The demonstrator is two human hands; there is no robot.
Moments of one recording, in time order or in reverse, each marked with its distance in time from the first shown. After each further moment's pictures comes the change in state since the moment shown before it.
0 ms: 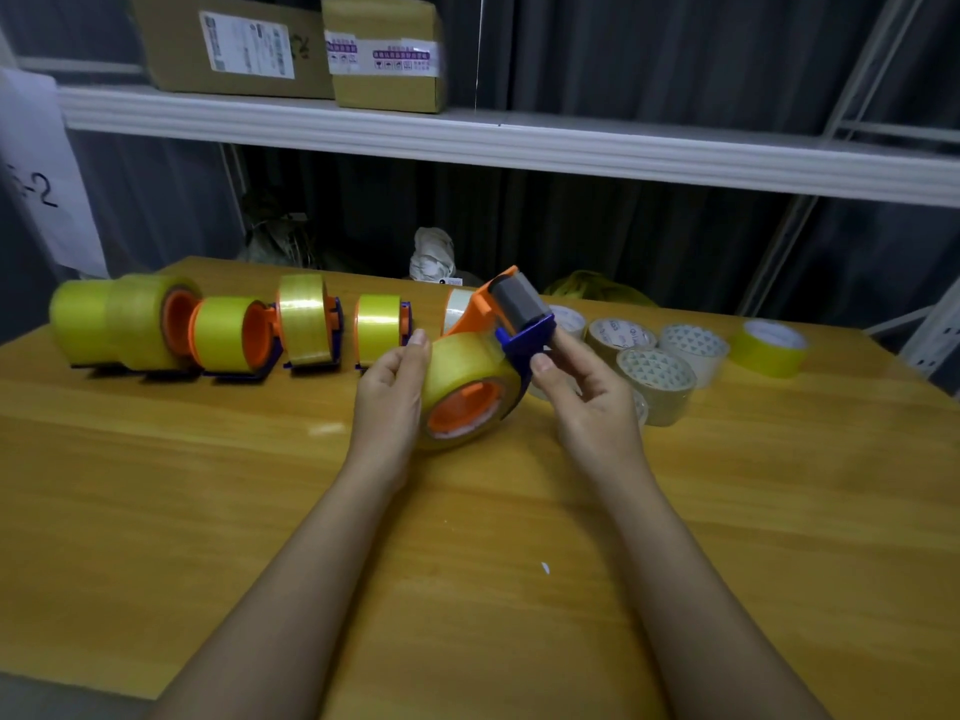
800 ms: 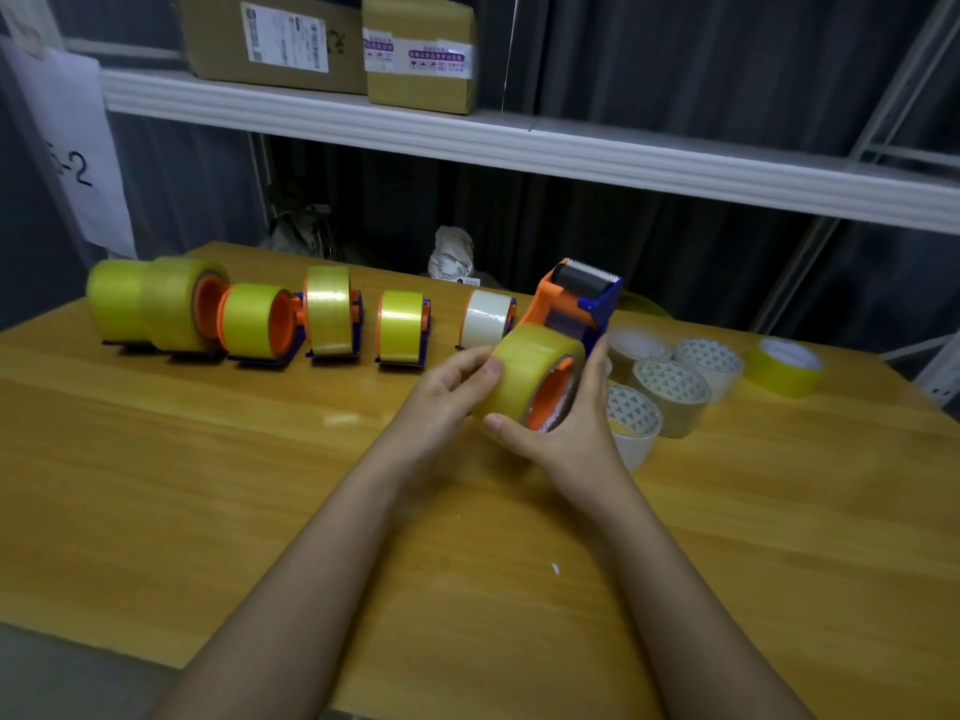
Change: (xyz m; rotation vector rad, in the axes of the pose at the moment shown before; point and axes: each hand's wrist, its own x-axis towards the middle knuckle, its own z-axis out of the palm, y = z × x) left_hand -0.007 0.010 -0.001 -0.004 -0.426 -0.034; right_hand -0.007 0.006 0.010 -0.357 -0.118 0.134
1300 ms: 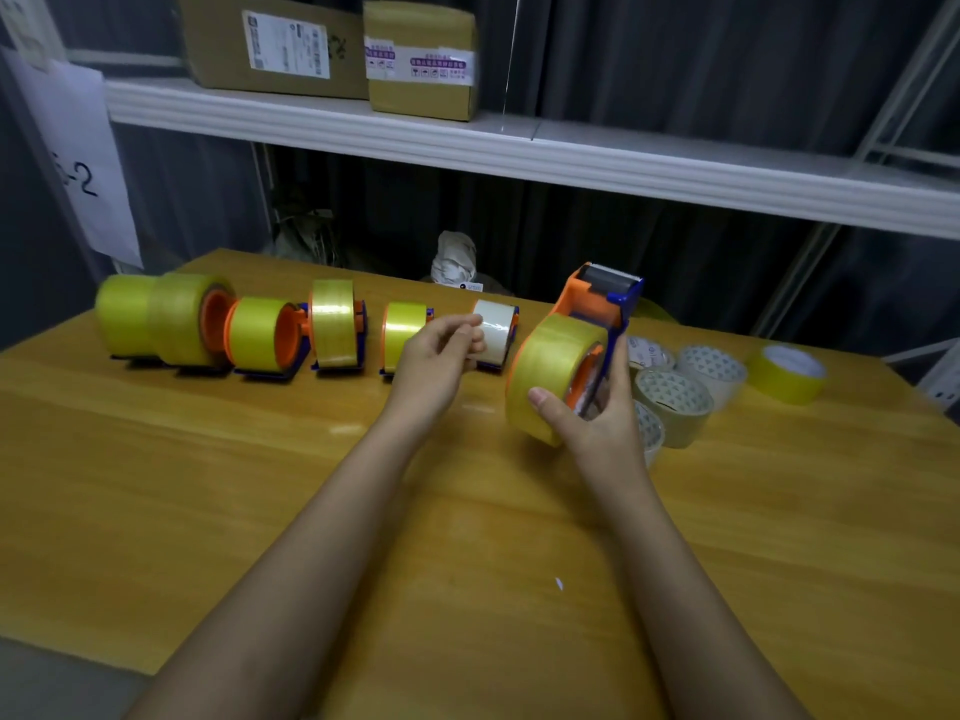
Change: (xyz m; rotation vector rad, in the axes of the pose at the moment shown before) left_hand 0.045 0.010 -0.011 0.148 0.339 0.013; right_hand 0.022 0.012 -0.008 0.232 0.137 0.021
